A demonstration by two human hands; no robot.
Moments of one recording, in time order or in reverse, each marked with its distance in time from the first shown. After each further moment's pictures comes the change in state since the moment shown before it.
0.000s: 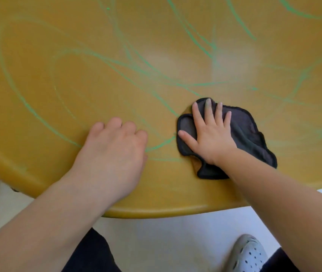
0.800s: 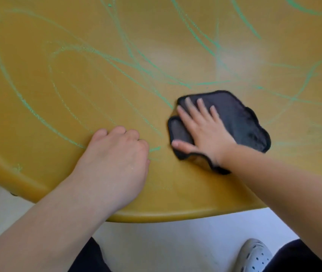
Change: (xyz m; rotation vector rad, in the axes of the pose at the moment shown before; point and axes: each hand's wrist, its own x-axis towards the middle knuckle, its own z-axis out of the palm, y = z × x) left_hand -0.004 0.000 0.014 -0.060 0.043 0.054; right_hand 0.003 -0.008 -0.006 0.038 -0.040 -0.291
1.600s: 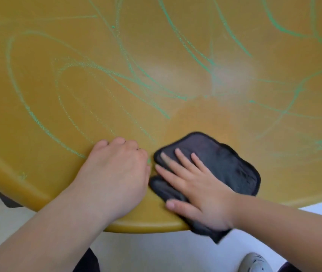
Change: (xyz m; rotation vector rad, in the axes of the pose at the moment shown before) left_hand 0.002 0.000 0.000 -0.030 0.017 -0.034; right_hand -0.078 -0.044 0.005 0.104 -0.122 -0.320
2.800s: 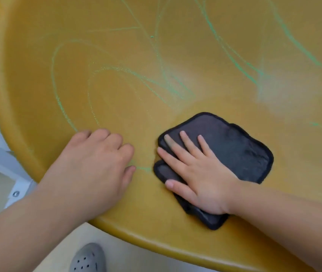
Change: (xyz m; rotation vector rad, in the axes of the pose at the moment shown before) left_hand -0.022 0.003 -0.016 0.299 -0.093 -0.283; right_hand 0.068 0.047 -0.017 -0.166 0.099 -0.248
